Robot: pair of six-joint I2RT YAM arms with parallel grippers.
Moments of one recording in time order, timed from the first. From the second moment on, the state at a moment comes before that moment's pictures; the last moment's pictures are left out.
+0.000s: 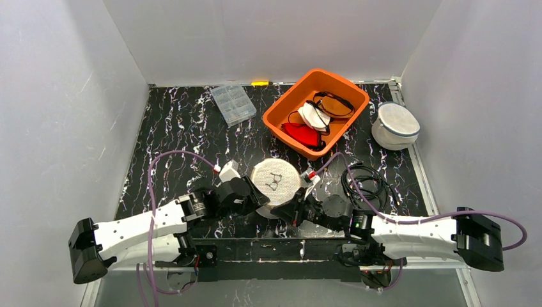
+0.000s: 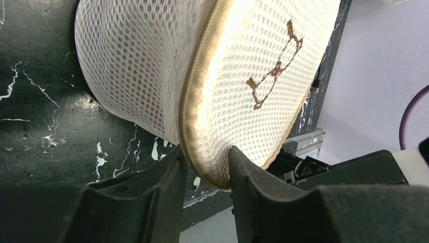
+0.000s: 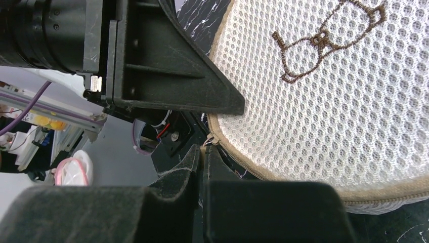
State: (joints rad) left arm -1.11 0.91 0.63 -0.46 -0.29 -1.37; right arm 1.30 0.93 0.29 0.49 0.14 0.75
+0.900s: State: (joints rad) left arm -0.98 0.91 0.72 -0.45 -0.16 -1.17; right arm 1.31 0.51 0.30 0.00 0.29 0.70
